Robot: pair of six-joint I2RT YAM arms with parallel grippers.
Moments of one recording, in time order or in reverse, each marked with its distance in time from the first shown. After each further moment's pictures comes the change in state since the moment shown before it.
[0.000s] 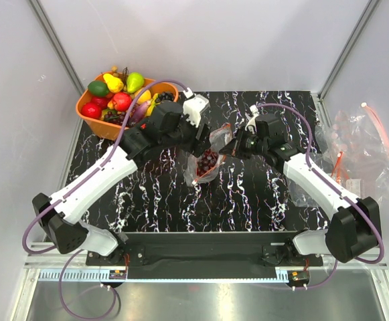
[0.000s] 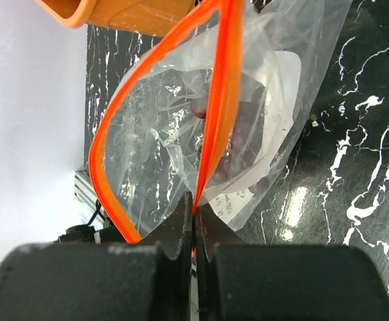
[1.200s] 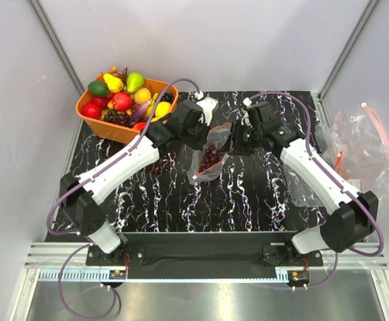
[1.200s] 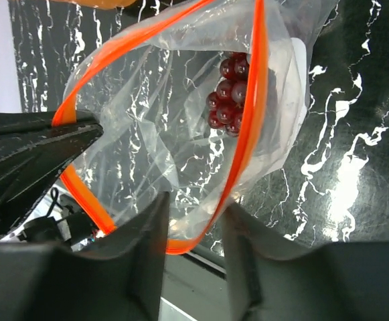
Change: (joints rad) left arm -0.003 0.202 0.067 -0.020 -0.113 -0.093; right arm 0.049 0.089 0.303 -0.420 0.148 -0.124
